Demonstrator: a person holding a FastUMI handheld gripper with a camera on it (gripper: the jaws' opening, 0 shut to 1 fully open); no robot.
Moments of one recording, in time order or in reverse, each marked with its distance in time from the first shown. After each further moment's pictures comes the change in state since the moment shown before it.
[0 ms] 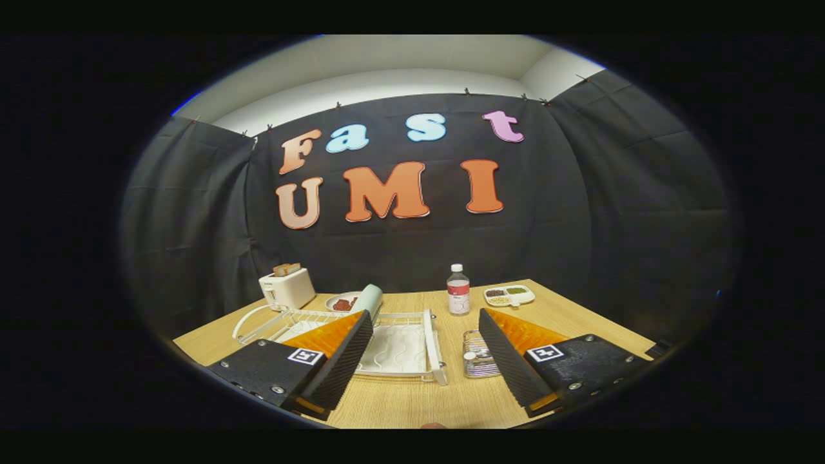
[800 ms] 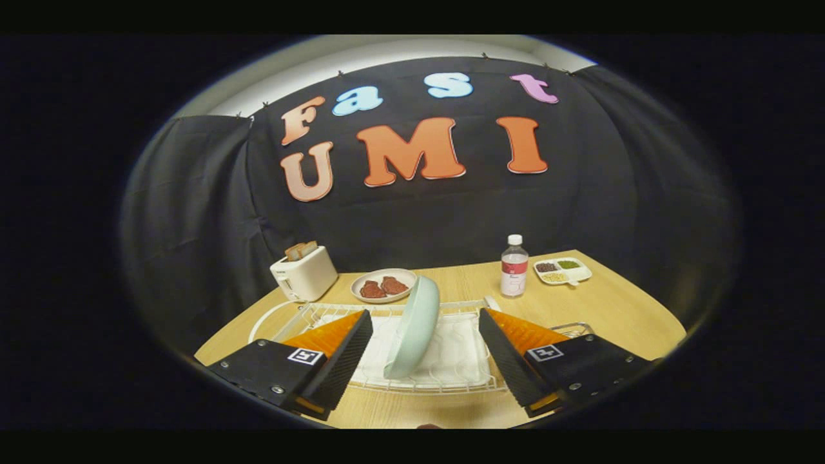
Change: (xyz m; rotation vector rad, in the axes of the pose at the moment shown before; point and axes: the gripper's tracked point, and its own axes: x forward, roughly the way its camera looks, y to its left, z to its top) arm 0.111 0.089 -0.036 0.037 0.262 0.078
